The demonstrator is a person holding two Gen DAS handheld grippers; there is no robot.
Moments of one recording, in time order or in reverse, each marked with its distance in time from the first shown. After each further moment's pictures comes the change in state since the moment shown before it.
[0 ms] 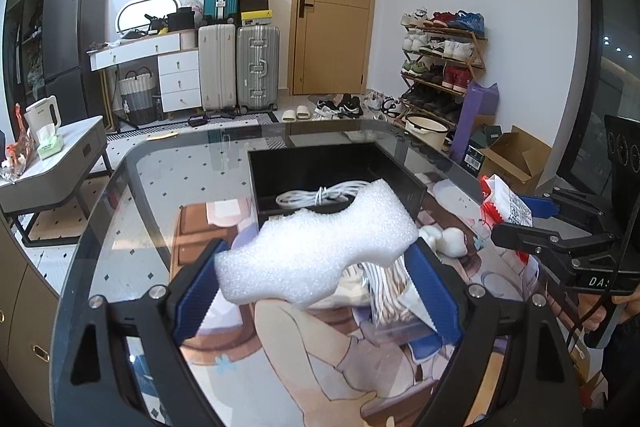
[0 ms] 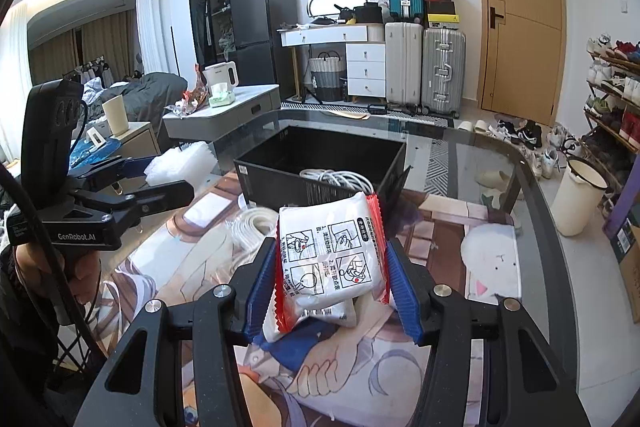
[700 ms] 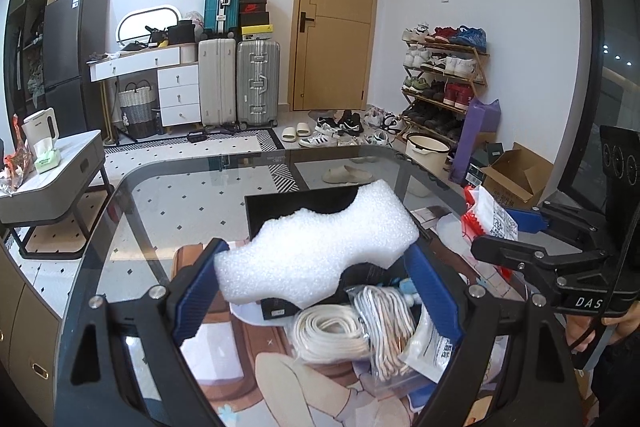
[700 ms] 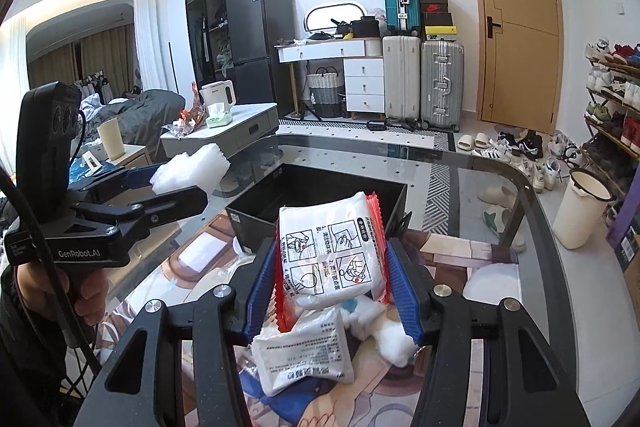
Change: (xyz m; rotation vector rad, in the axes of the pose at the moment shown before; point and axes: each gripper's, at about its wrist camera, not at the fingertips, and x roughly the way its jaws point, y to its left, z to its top) left arm 0.014 0.001 0.035 -0.004 -0.050 -0.001; right arm 0.016 -0.003 0.036 0.016 -0.052 0.003
